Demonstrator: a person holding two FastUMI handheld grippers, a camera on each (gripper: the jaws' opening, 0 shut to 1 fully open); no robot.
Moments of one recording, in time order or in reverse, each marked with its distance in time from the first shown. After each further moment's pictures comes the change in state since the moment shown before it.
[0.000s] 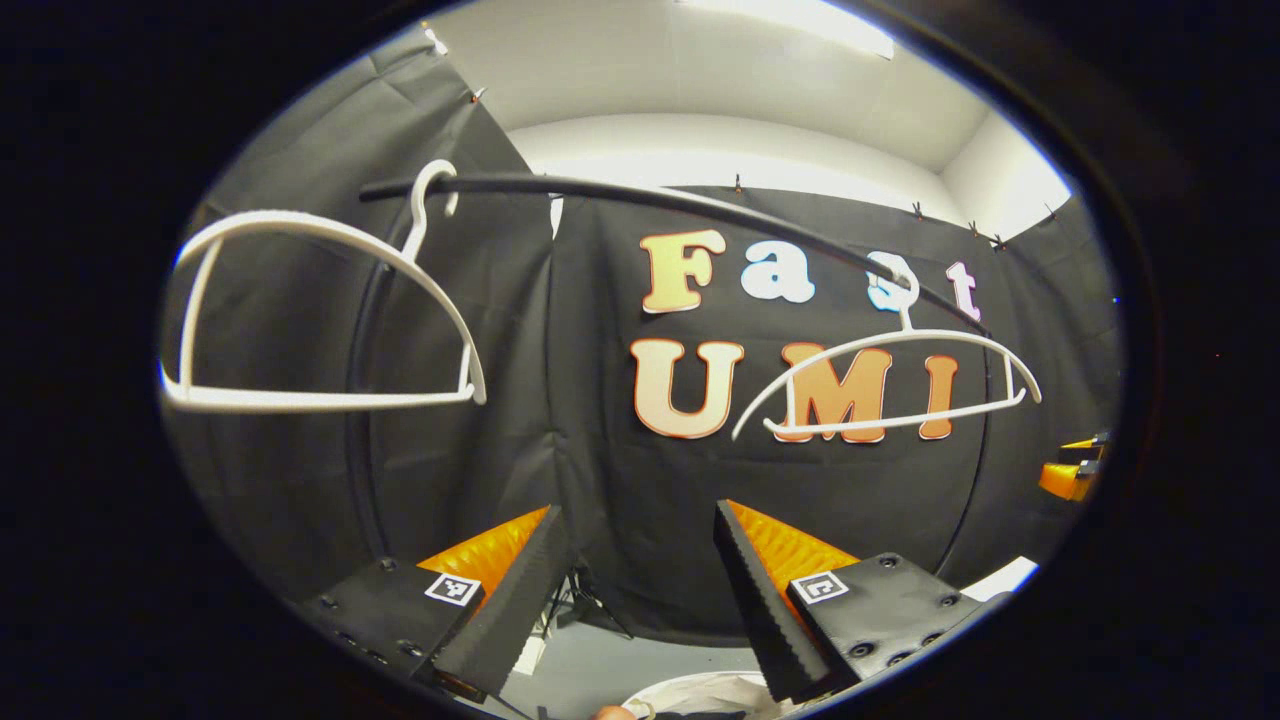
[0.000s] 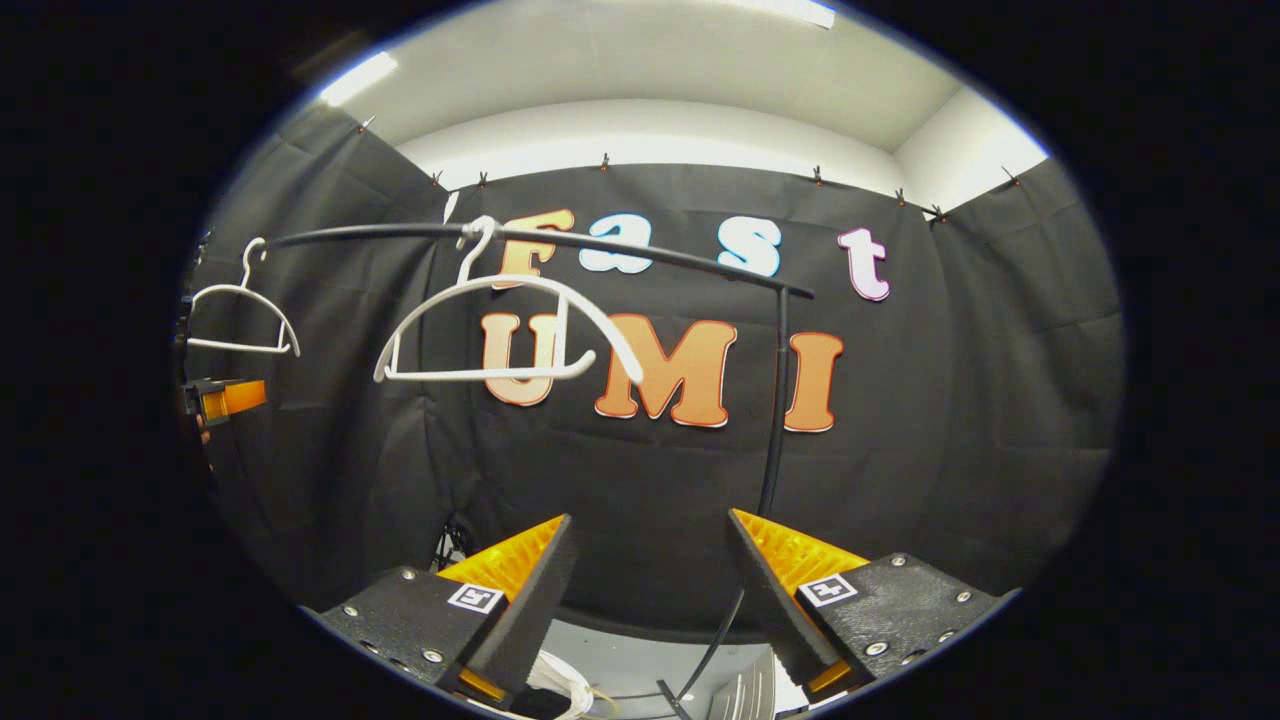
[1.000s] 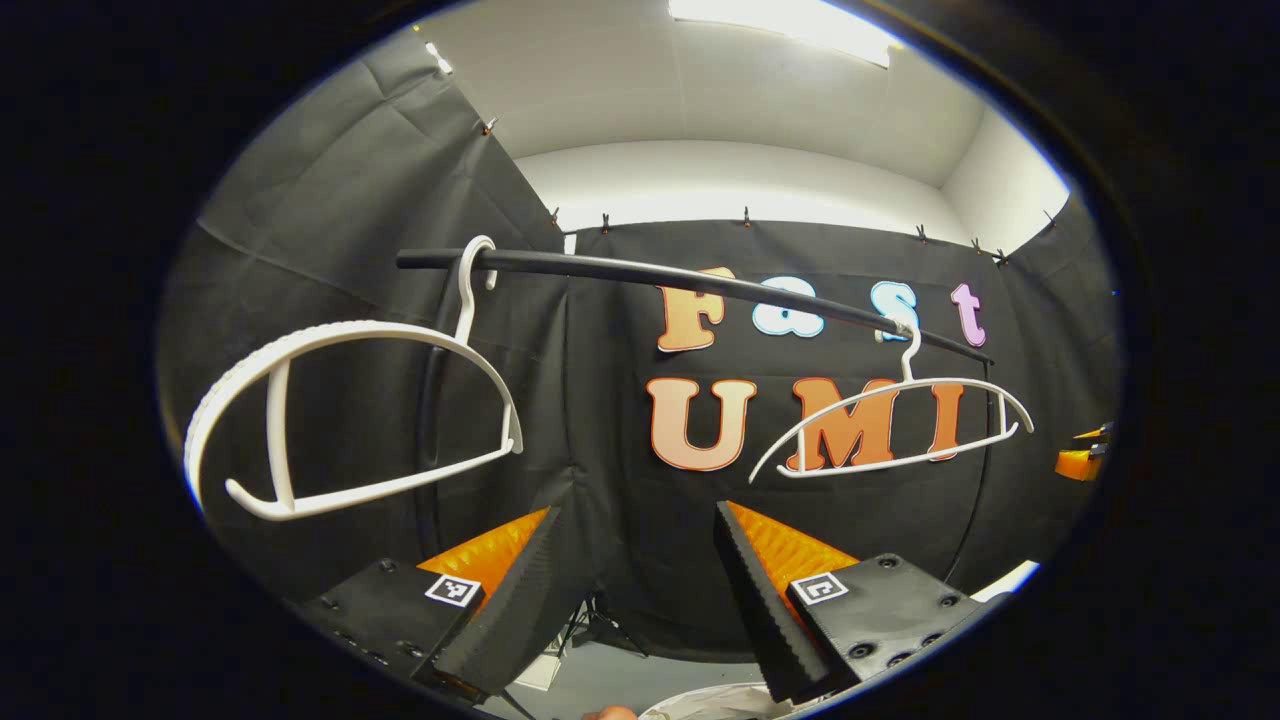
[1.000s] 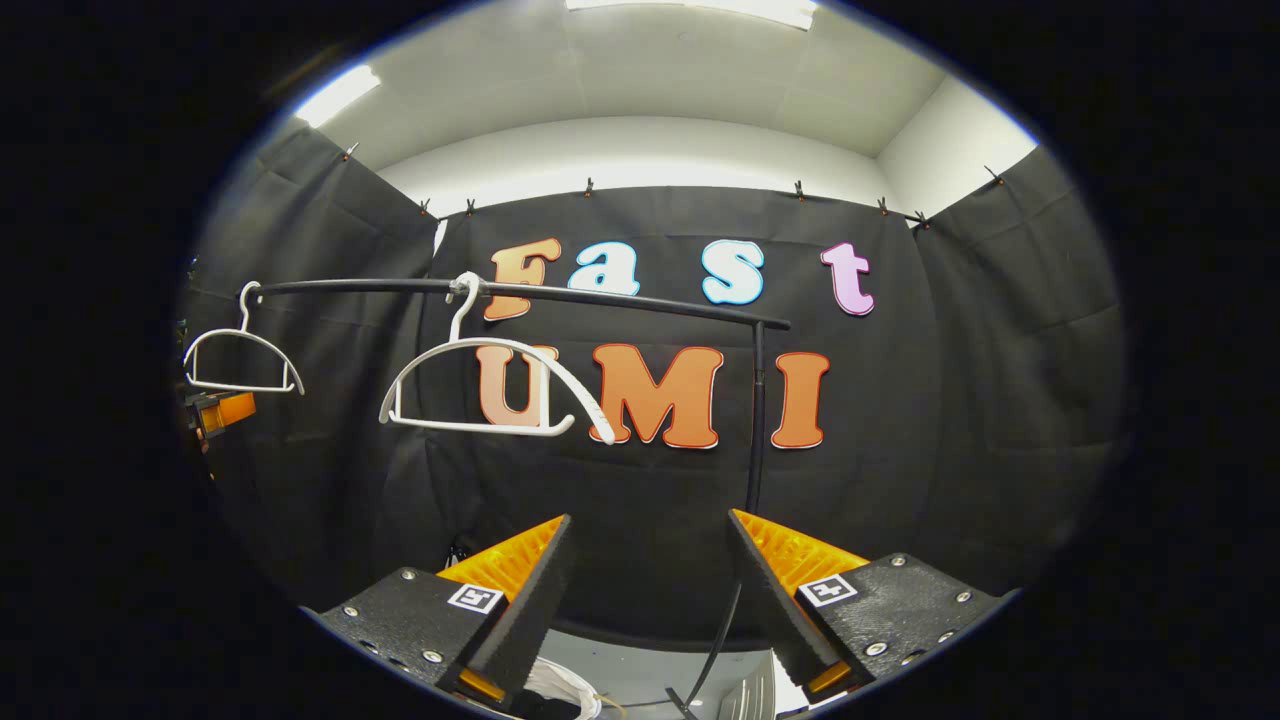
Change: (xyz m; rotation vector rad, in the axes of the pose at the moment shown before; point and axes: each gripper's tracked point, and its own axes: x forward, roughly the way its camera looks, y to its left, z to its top) left arm -0.026 0.023 0.041 0.003 -0.061 0.028; right arm -0.022 -0.013 0.035 0.029 -0.042 -0.023
